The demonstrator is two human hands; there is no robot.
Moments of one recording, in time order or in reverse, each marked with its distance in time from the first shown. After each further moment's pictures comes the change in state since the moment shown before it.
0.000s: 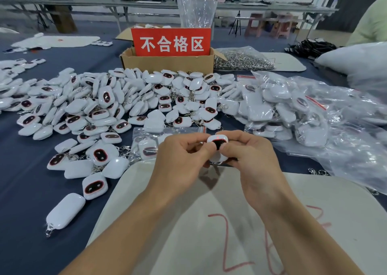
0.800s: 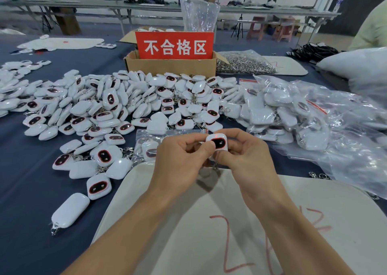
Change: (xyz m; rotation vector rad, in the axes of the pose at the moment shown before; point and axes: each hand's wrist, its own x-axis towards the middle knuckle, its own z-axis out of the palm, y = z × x) left_hand 0.000 0.002 -0.002 -0.010 0.094 0.008; right_hand -0.001 0.006 0.004 -0.056 -0.101 -0.165
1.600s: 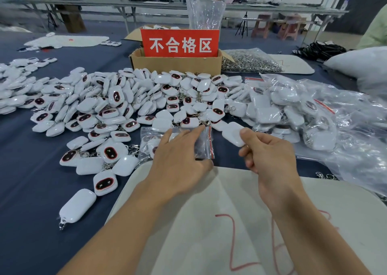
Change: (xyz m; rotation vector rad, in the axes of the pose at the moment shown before) left_hand 0.009 -0.009 -0.017 0.959 -0.148 0.116; right_hand 0.013 0.001 -0.016 -0.037 0.343 0.160
